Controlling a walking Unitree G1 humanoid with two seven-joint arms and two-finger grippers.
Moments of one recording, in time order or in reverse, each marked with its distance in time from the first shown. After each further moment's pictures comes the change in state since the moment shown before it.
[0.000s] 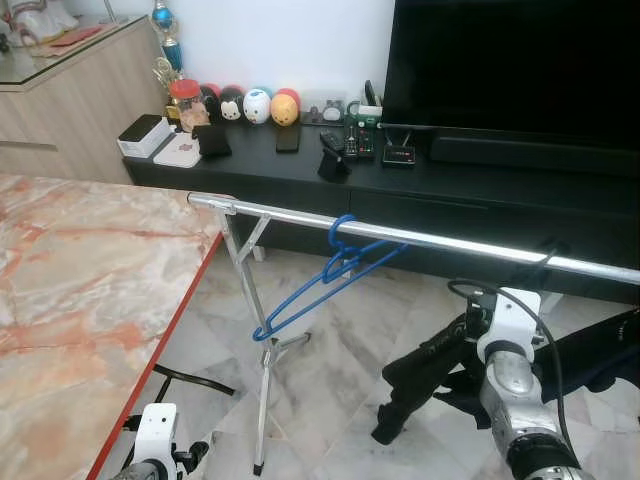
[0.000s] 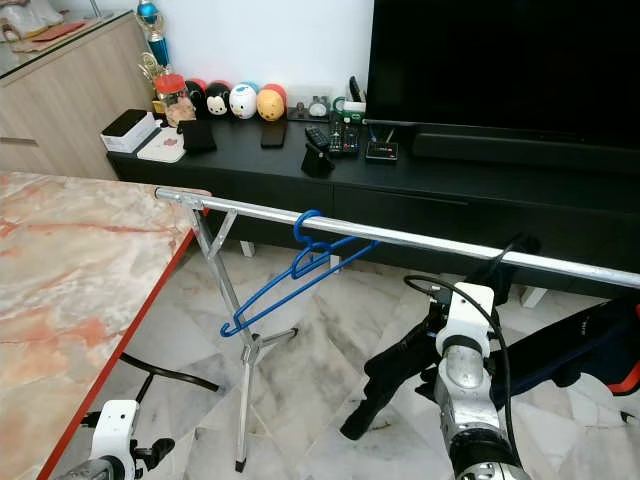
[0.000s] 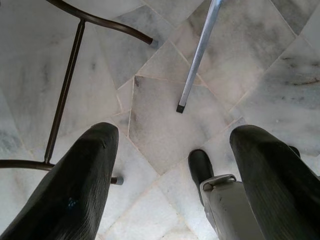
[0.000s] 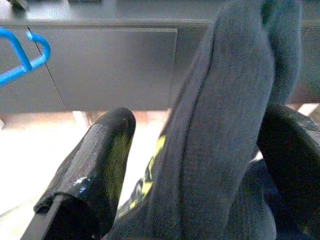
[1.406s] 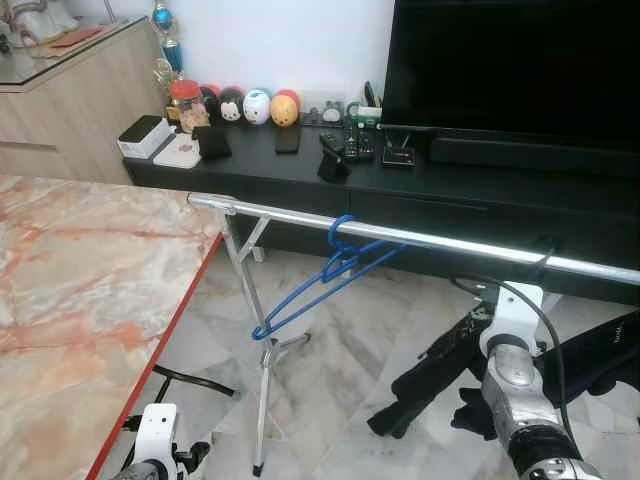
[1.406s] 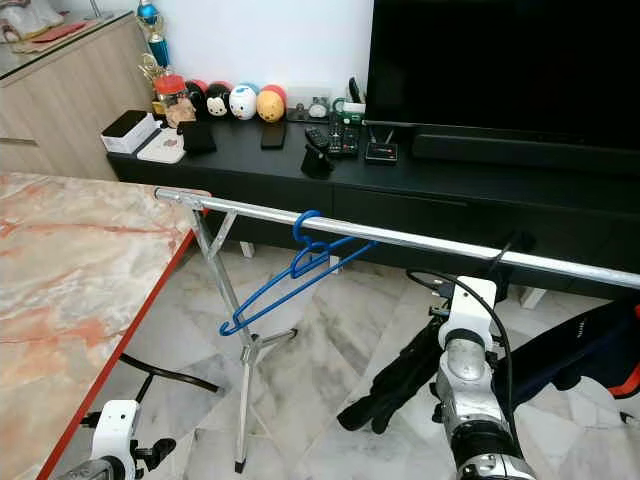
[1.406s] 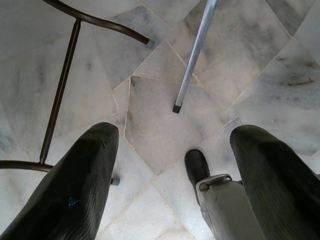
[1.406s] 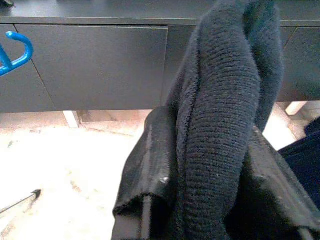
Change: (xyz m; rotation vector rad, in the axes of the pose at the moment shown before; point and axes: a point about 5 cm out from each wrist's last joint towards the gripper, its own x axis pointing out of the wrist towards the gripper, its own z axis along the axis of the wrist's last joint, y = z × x) left arm 0.000 0.000 0.000 -0.007 0.001 -0.014; right arm 0.004 -0.004 0.000 -0.022 0.035 -0.035
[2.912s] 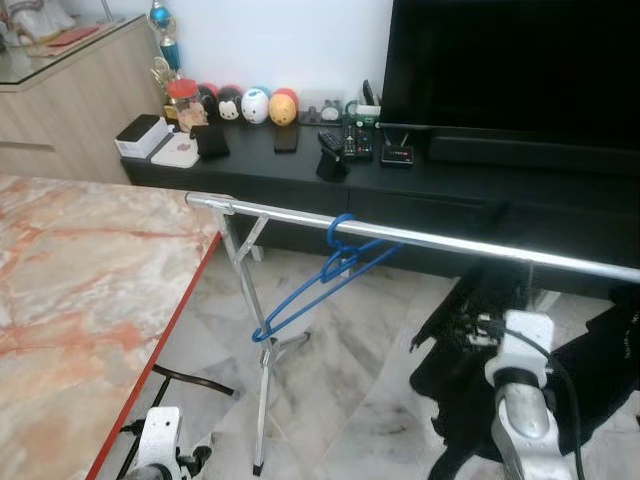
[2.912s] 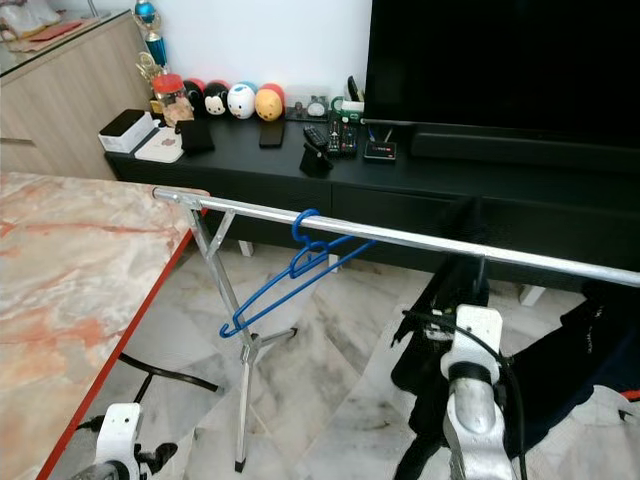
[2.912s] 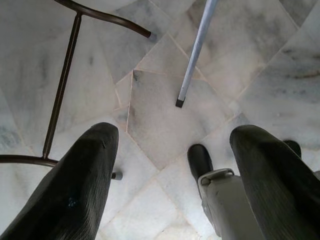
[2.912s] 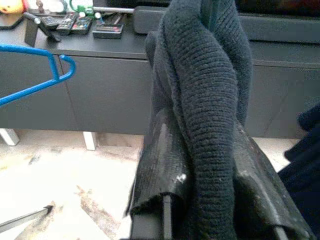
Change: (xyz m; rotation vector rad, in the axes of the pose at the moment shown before) left arm 0.000 -0.007 -0.009 0.003 0.020 0.025; right arm -0.048 -0.014 -0.015 -0.013 -0.206 0.095
